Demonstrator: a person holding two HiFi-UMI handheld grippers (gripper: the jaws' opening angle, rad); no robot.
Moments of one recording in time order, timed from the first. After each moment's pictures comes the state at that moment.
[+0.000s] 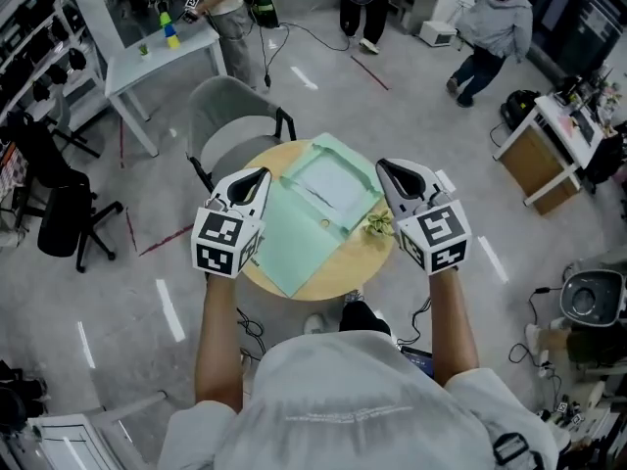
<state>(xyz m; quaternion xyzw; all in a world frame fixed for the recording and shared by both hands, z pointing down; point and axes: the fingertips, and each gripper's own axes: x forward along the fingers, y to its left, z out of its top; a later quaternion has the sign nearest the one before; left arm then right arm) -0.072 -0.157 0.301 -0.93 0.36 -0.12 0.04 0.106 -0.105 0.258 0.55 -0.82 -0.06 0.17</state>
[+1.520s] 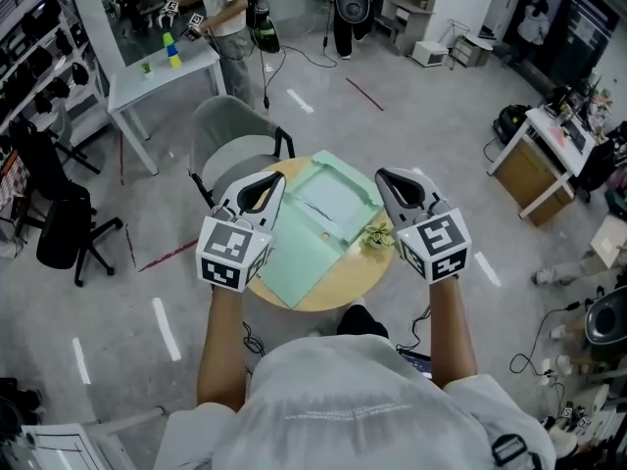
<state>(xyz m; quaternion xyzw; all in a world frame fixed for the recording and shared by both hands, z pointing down) -0.058 -0.121 0.248 -0.94 0.32 -0.06 0.10 0.093 -0.083 0.235 0.55 -0.81 -0.09 0.17</state>
